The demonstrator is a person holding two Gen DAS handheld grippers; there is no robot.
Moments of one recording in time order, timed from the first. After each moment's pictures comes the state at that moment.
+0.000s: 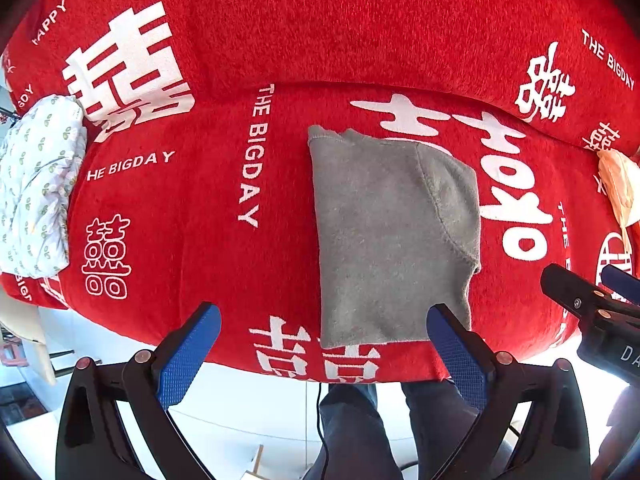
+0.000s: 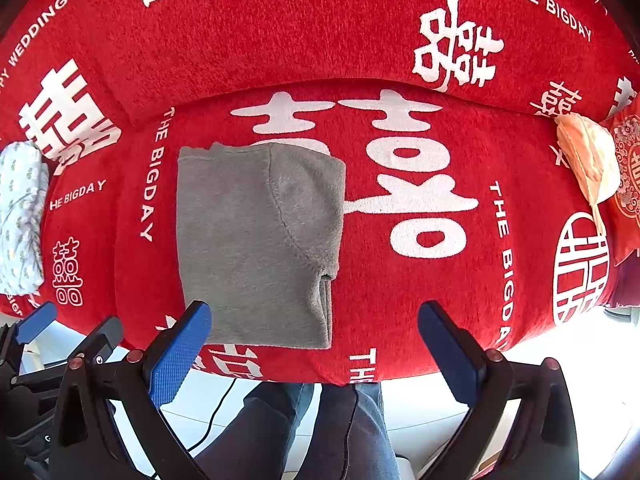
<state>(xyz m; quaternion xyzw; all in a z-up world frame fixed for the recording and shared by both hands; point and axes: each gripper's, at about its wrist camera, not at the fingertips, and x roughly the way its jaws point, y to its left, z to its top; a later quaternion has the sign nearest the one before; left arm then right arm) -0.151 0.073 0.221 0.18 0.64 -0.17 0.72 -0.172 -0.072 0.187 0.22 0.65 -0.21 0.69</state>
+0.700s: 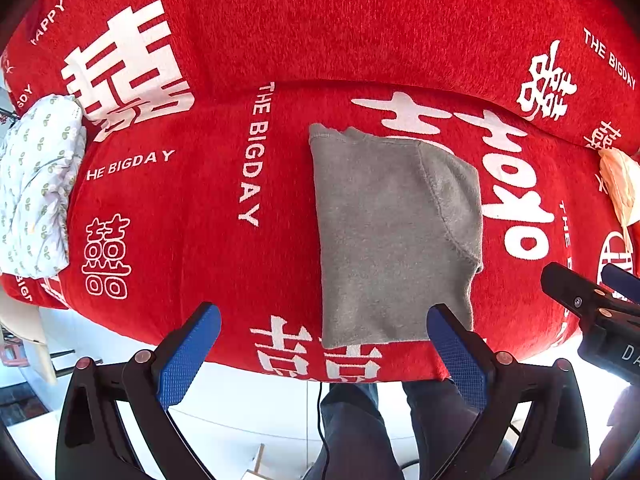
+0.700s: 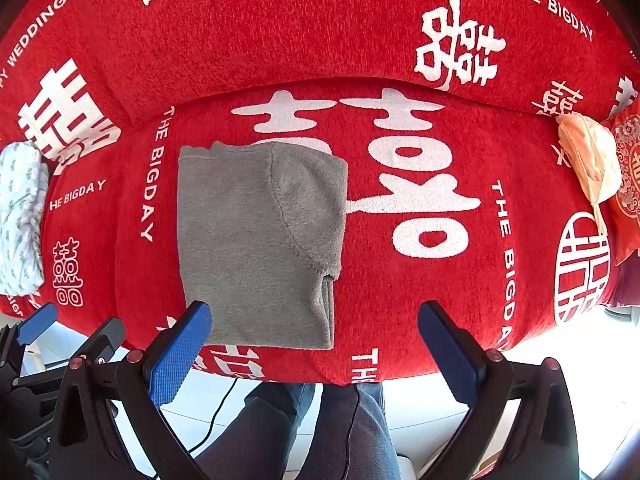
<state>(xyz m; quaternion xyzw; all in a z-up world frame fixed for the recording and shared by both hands) -0.151 0.074 0.220 0.18 0.64 -0.17 0.72 -0.170 -0.071 0.185 0.22 0.65 -0.21 0.69</state>
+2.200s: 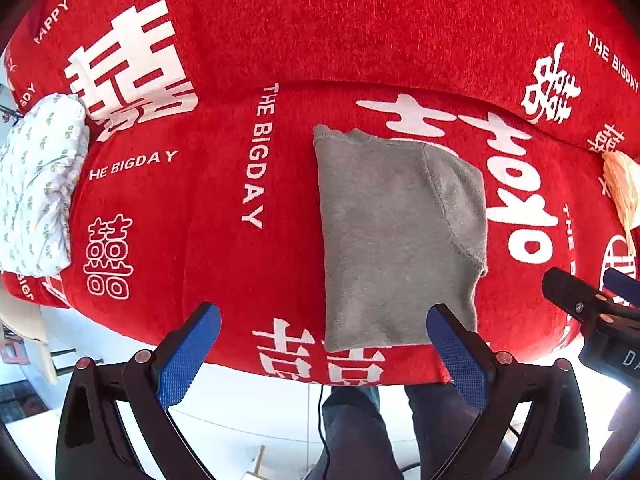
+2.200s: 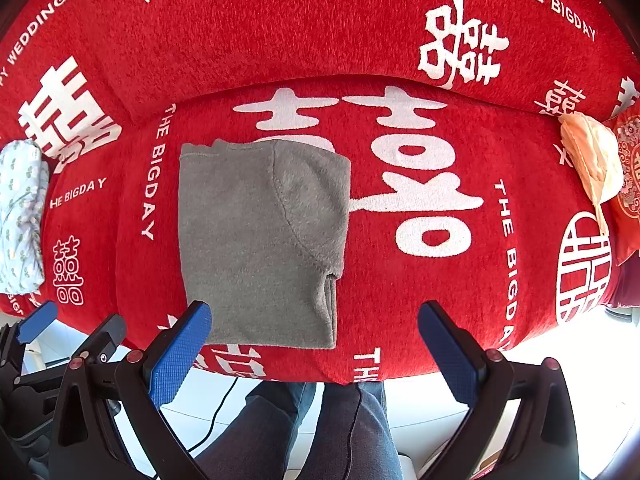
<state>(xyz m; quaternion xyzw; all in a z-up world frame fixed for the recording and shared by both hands) -0.146 0.084 0.216 0.19 0.64 -0.18 0.73 -0.168 -0.068 0.183 0.22 0.66 -0.21 0.69</state>
